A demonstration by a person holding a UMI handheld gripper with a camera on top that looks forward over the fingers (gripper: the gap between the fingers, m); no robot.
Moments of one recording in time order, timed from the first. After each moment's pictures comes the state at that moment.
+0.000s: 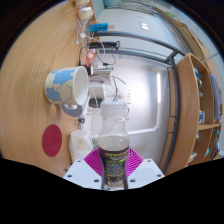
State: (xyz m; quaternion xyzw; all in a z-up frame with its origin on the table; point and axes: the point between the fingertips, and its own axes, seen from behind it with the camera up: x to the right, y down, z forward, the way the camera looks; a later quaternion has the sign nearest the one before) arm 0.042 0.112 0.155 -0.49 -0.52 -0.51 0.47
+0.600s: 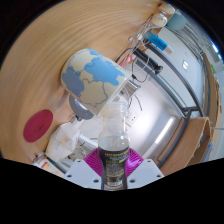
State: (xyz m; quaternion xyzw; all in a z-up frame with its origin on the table) arm -0.012 0.152 0.157 -0.28 -0.63 -0.63 0.34
